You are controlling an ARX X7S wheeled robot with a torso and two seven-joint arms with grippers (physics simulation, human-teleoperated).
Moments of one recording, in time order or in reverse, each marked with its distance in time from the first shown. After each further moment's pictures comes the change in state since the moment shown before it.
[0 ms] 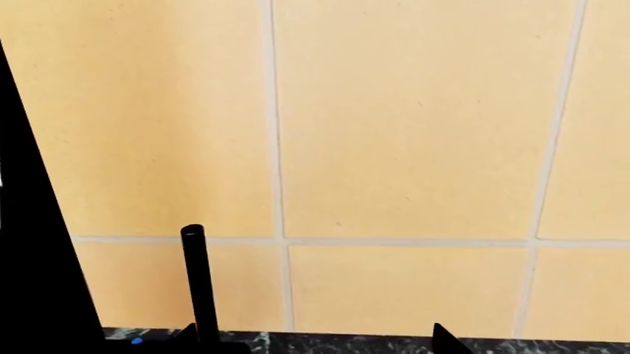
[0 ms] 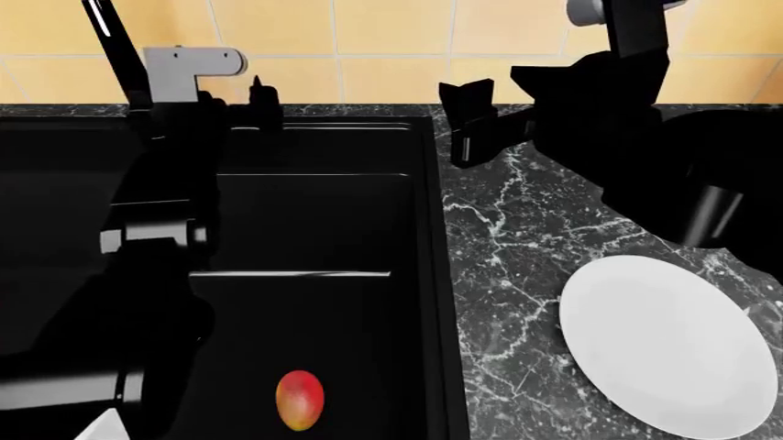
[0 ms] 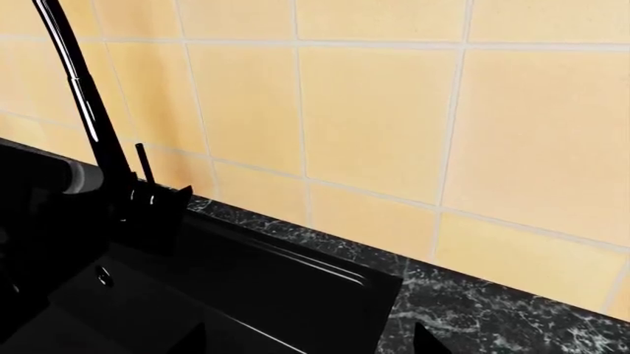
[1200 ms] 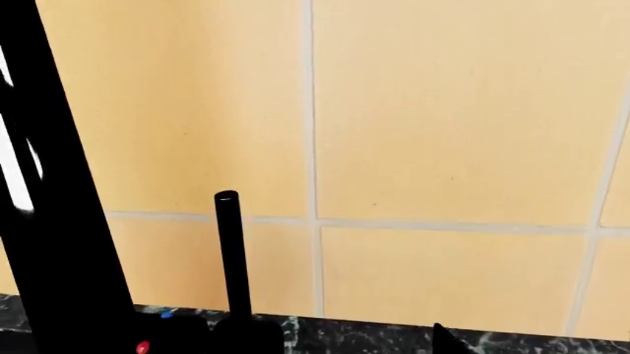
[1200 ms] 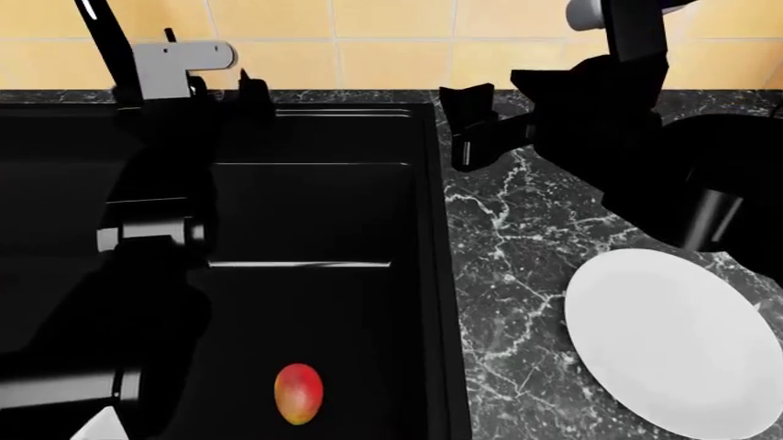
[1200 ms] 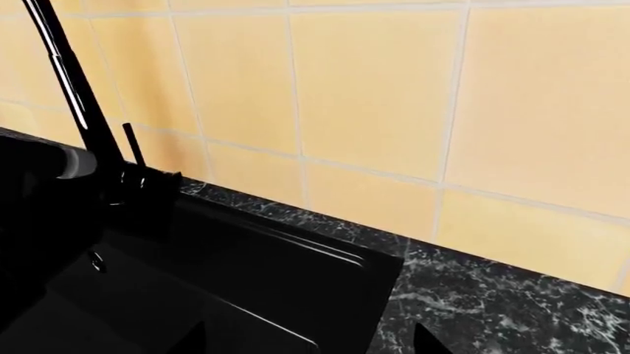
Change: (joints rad) left arm -0.007 -0.004 -0.003 0.000 0.004 0.012 -0.068; right arm -0.005 0.009 -0.009 -0.006 0.007 -0.007 0.002
